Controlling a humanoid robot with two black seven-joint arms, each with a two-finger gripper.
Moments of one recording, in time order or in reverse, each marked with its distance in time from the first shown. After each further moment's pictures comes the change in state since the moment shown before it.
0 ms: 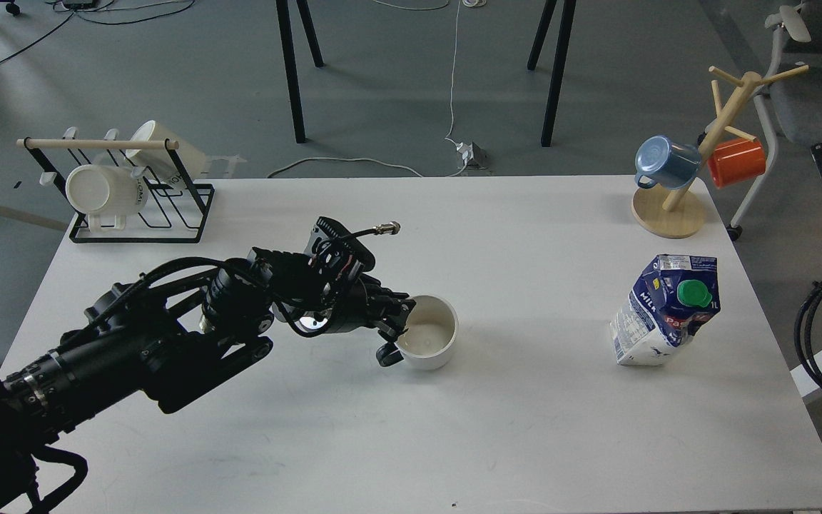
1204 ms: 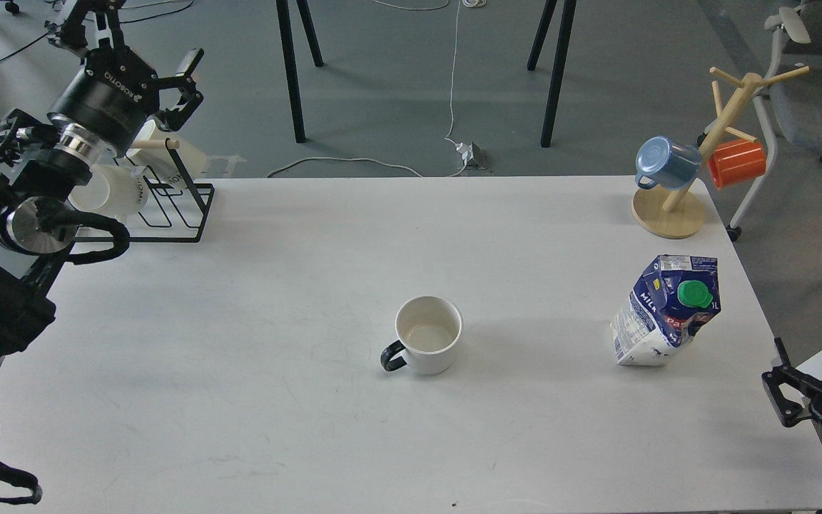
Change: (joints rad) left arm 0.012 0.225 -0.505 0.339 -2.039 0.001 -0.059; right arm -0.842 0.092 0.122 0.515 0.066 0.000 0.030
